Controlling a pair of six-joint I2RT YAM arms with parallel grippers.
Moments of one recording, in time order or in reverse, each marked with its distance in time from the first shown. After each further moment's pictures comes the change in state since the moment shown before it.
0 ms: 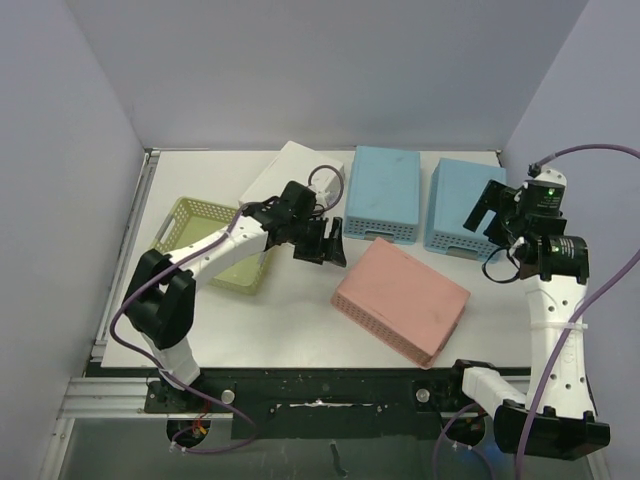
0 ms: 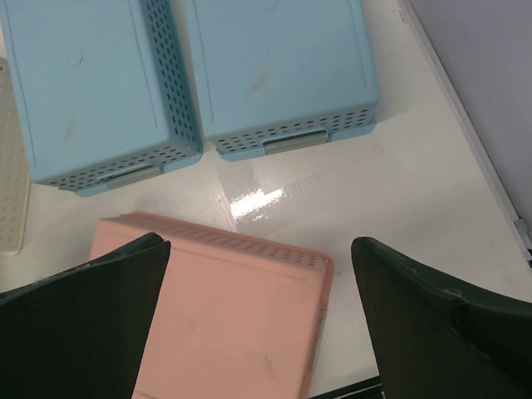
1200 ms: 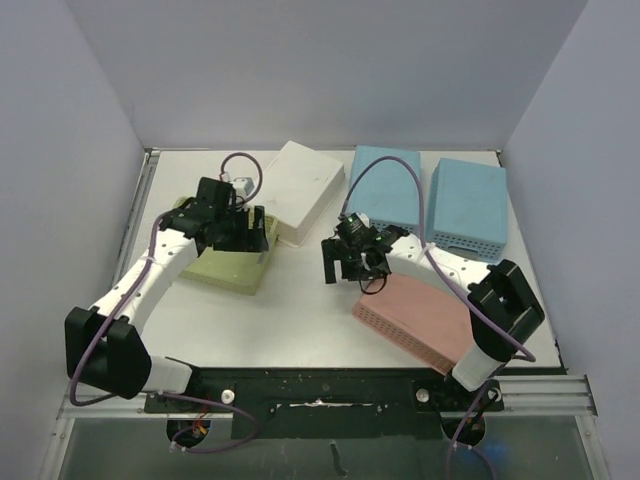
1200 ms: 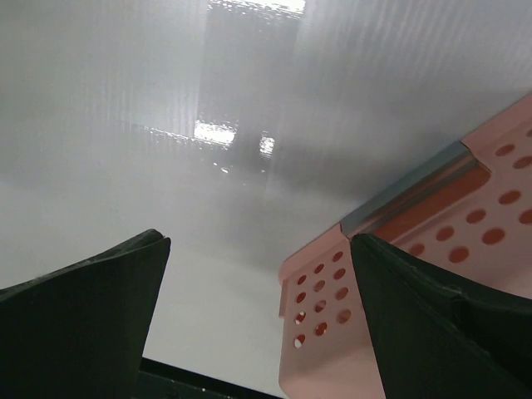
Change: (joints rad) left arm 0.362 -0.382 -0.163 -0.274 -0.295 0.273; right arm 0.859 0.626 -0.172 0.361 -0.026 0.236
